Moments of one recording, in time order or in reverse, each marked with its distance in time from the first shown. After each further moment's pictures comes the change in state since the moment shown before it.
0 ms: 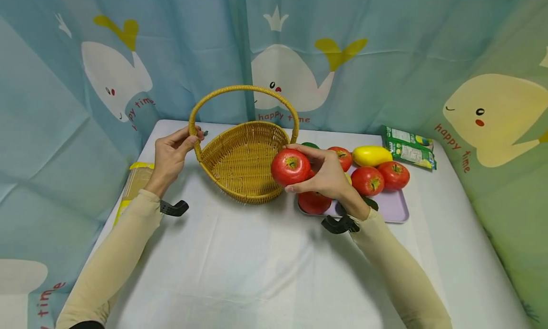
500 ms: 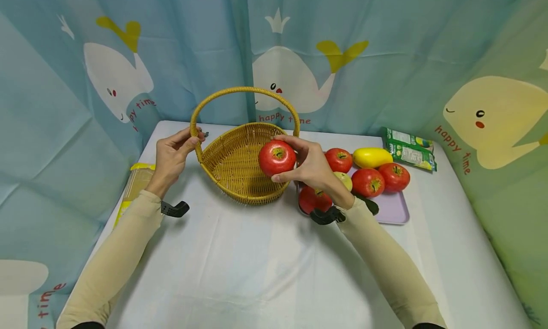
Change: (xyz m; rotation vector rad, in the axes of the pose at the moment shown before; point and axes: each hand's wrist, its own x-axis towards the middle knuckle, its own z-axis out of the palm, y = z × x) left_hand 0.001 0.001 0.000 0.008 -0.005 0.003; right_hand 0.035 0.003 0.019 0.084 -0.037 -0.006
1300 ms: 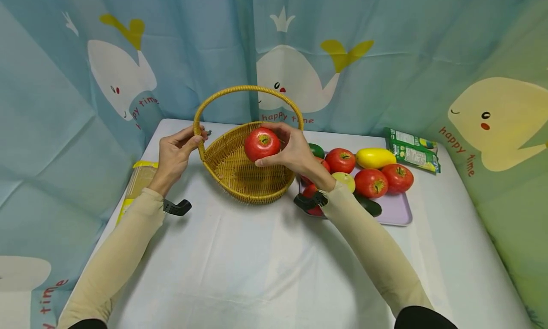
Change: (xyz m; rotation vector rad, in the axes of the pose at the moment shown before) left_hand 0.001 -0.001 -0.001 -0.001 -0.007 -0.001; right_hand 0.048 -0.001 0.025 0.009 0.004 0.029
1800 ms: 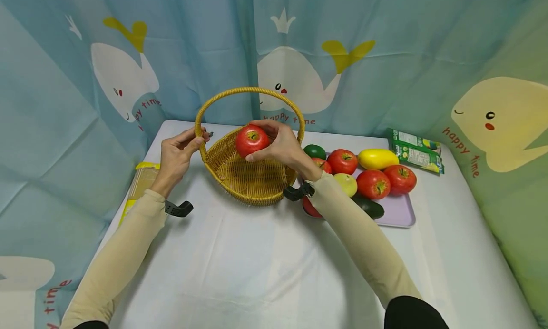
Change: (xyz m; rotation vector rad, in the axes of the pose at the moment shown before) left_hand -0.001 0.001 0.001 0.012 0.011 -0.010; right_hand 0.034 0.009 0.013 -0.038 -0.020 0.062
